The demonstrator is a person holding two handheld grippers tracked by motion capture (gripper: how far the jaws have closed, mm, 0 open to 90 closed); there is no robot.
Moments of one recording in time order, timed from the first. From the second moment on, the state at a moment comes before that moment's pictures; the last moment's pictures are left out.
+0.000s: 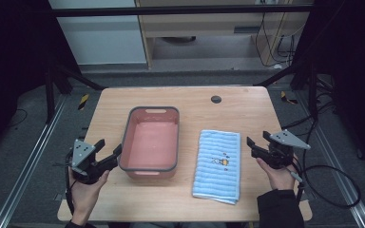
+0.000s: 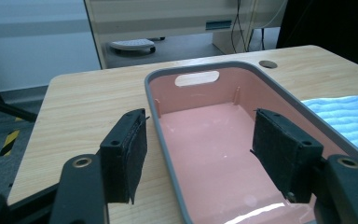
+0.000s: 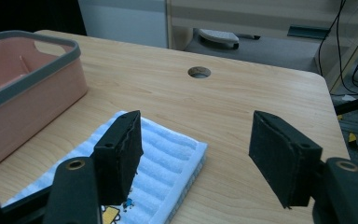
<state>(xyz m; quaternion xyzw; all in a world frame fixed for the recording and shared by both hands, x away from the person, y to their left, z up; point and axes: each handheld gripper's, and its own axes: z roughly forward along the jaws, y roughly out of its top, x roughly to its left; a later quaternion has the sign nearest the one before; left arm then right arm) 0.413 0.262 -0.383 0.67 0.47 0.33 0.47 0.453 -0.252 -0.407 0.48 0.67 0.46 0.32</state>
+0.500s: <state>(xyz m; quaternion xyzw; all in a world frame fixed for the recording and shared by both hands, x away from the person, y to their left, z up) 0.413 0.243 -0.376 0.67 0.46 0.33 0.48 0.462 -0.243 -0.387 0.46 0.68 0.46 0.32</state>
